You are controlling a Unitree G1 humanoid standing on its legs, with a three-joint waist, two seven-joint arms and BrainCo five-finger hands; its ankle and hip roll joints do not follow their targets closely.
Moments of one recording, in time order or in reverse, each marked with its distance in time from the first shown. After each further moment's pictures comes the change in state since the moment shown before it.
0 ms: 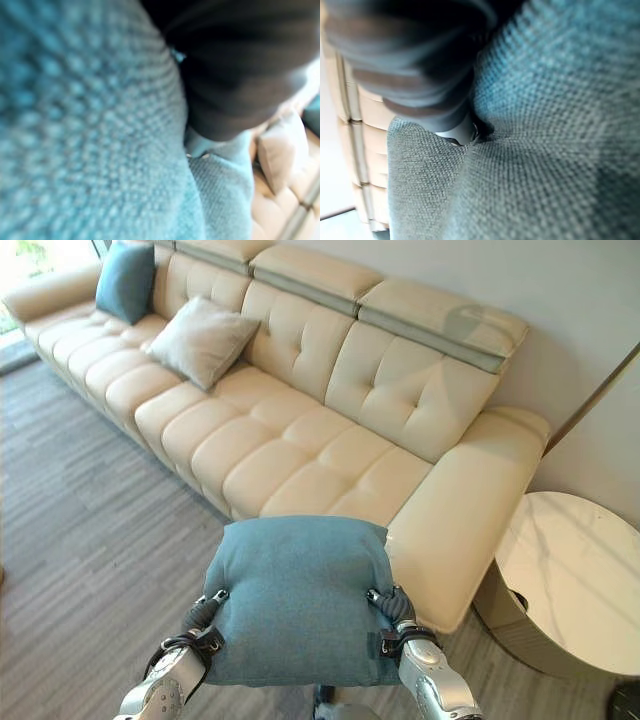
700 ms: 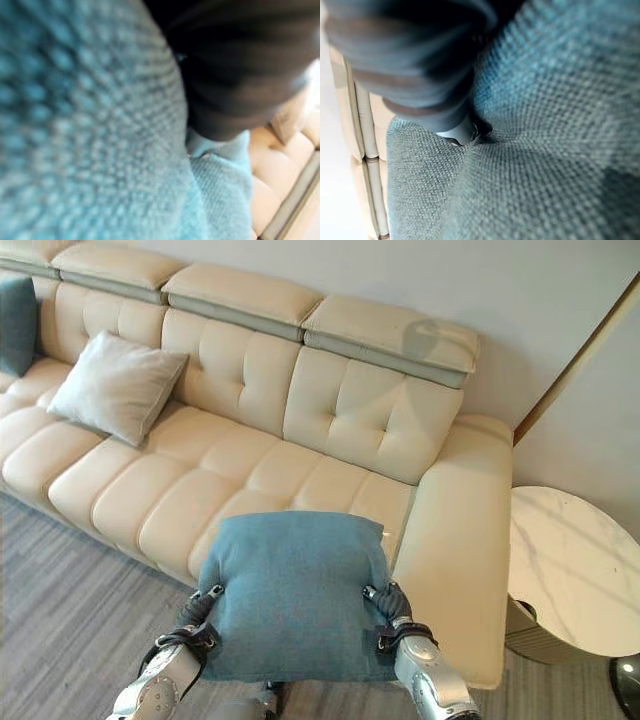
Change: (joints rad) left arm -0.001 0.061 0.005 -0.010 -0.001 0.002 0.007; right arm -0.008 0.046 0.003 0.008 -0.010 0.004 0.000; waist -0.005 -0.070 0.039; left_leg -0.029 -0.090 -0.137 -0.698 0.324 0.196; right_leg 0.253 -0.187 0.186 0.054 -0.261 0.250
